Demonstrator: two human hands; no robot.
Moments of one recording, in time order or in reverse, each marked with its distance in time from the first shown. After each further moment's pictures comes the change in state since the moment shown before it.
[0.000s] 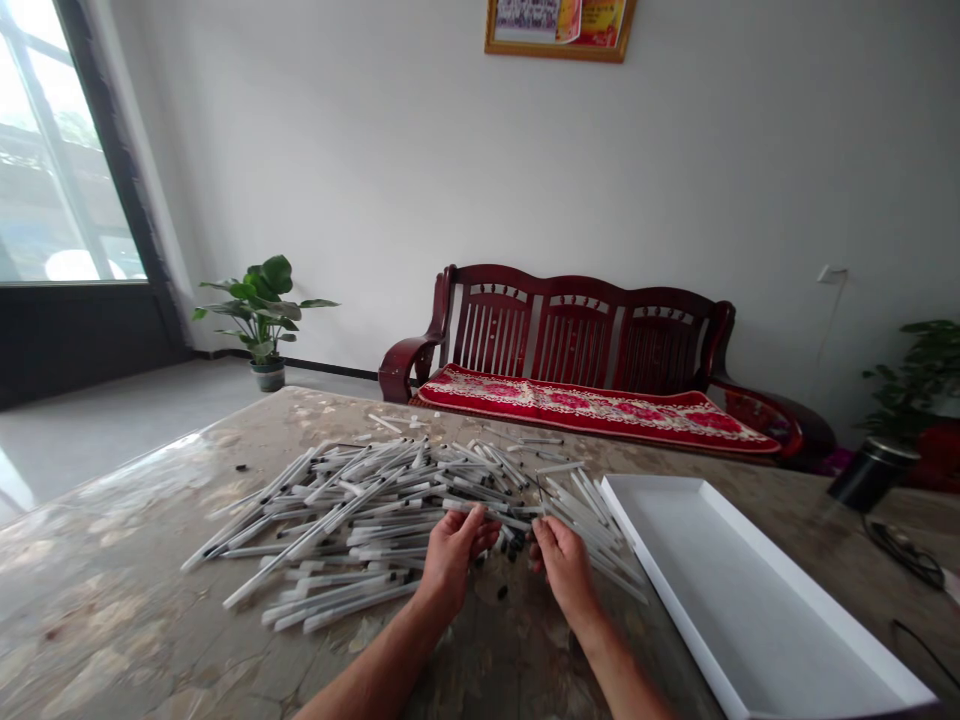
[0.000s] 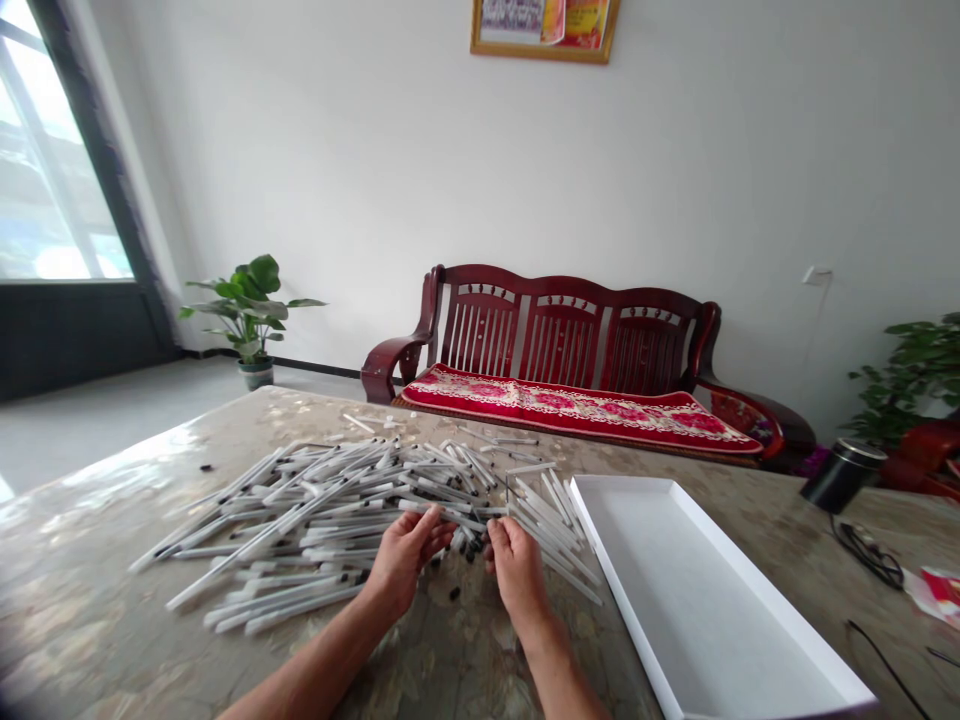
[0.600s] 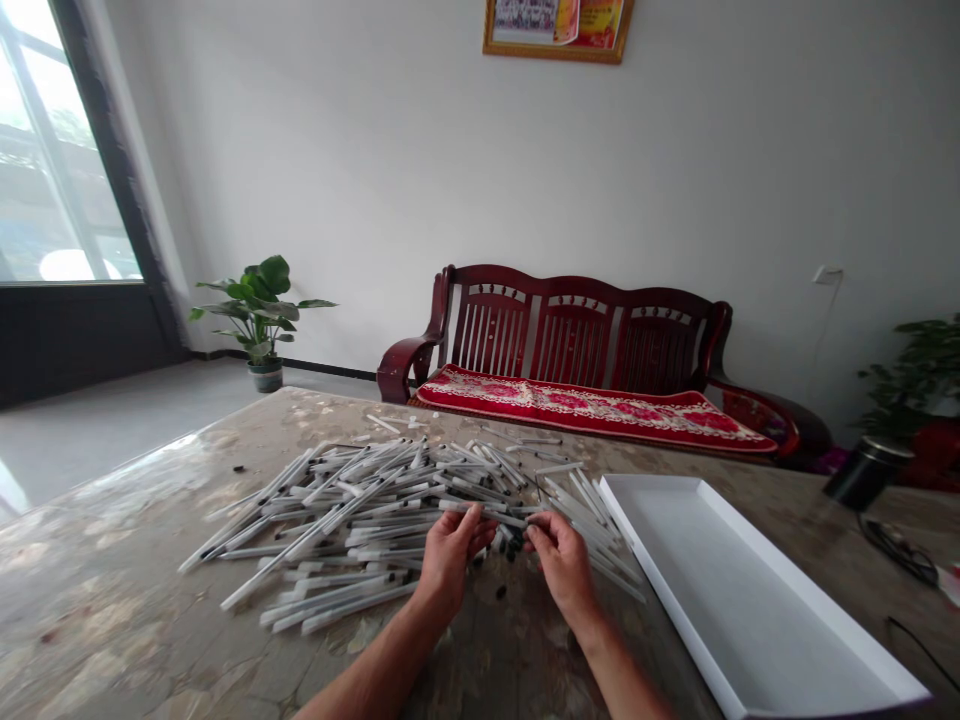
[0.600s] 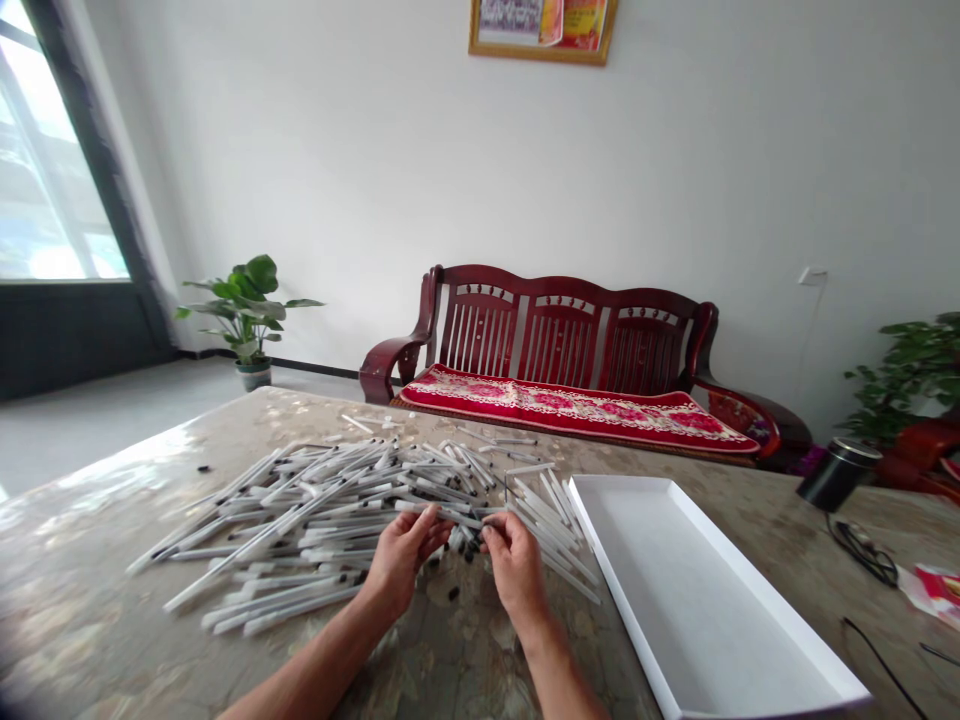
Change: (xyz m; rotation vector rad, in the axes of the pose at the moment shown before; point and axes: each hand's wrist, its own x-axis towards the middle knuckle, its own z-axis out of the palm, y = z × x) left_hand 0.002 0.000 -0.001 -0.025 0.019 0.011; right_hand 0.001 -0.001 0.000 0.052 0.012 -0.066
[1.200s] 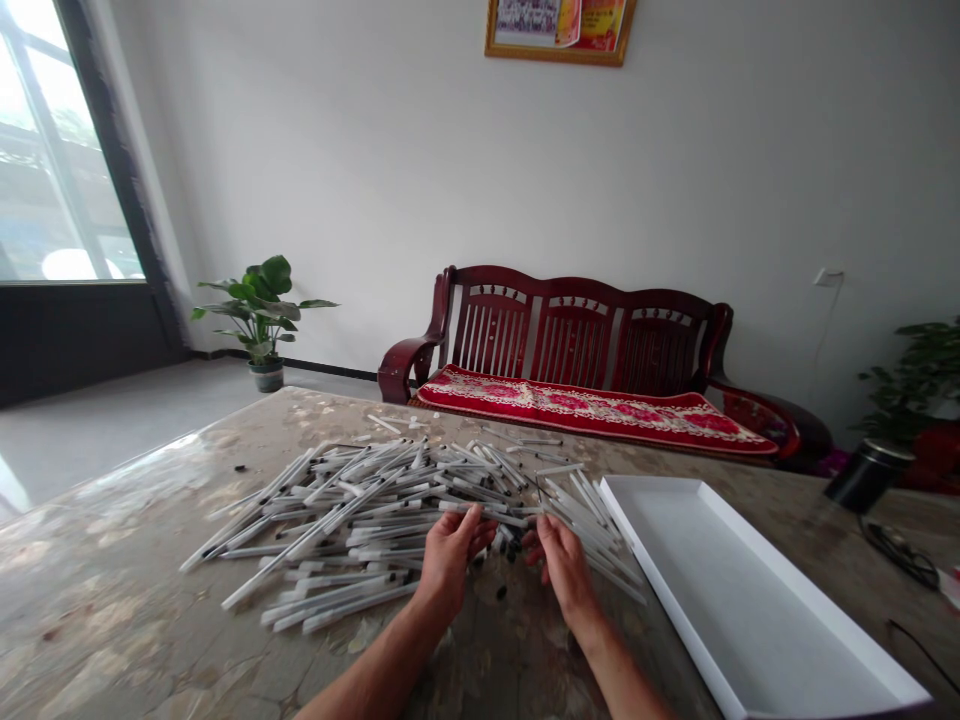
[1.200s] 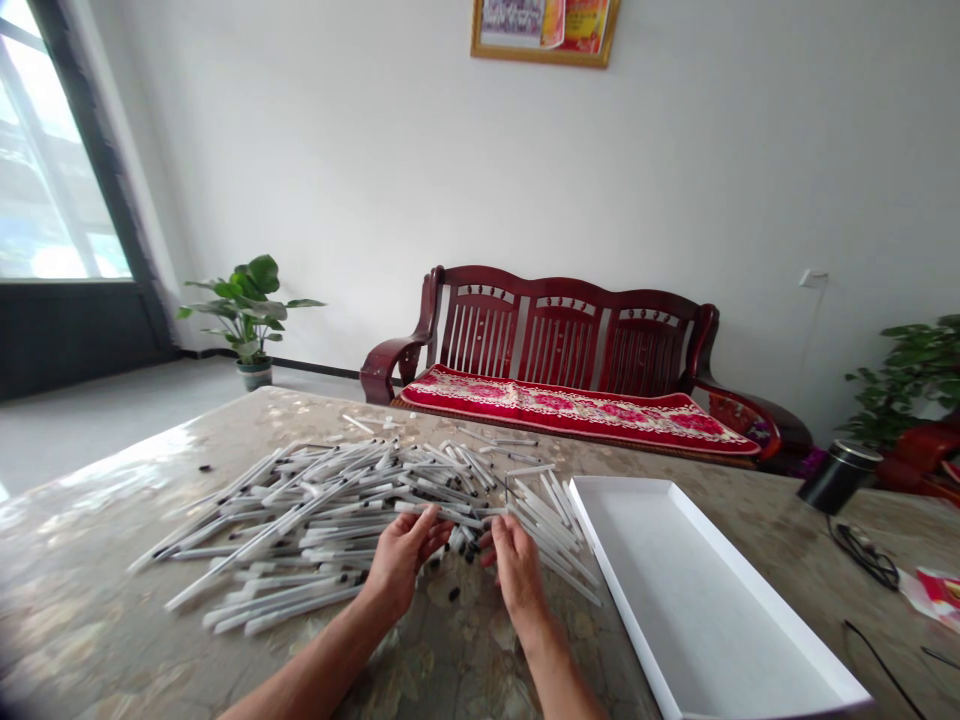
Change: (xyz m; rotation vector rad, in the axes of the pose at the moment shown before) left_hand -0.003 0.001 0.001 0.017 0.014 0.014; right_hand -0.002 -0.002 0.000 0.002 -0.034 0.113
